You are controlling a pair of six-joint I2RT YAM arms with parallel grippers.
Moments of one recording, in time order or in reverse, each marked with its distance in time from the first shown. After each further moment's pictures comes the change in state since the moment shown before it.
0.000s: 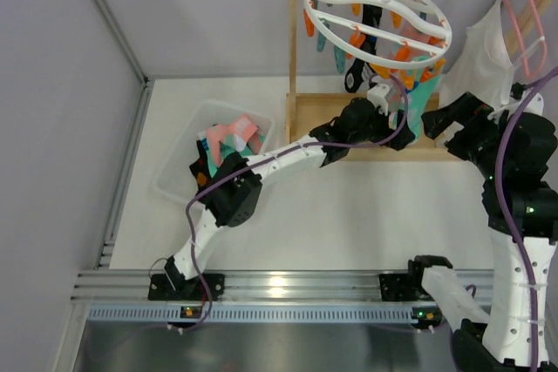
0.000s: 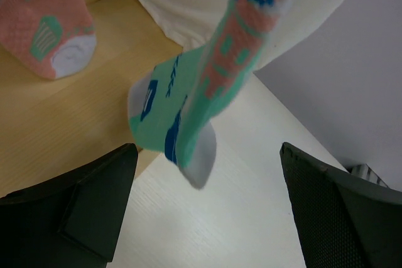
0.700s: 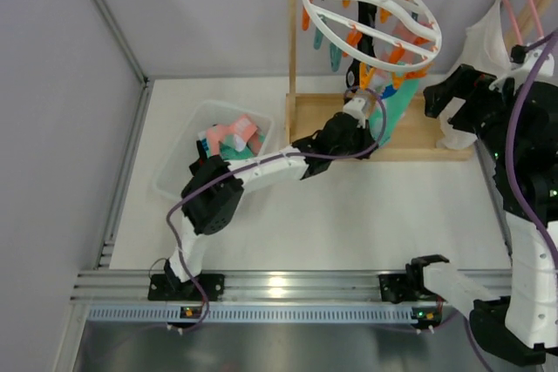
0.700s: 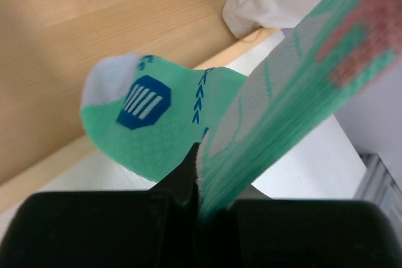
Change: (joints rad) left arm 0.000 -0.096 -0.244 0.040 -0.122 -0.101; right arm 0.212 0.133 0.284 -0.048 0.213 -0.171
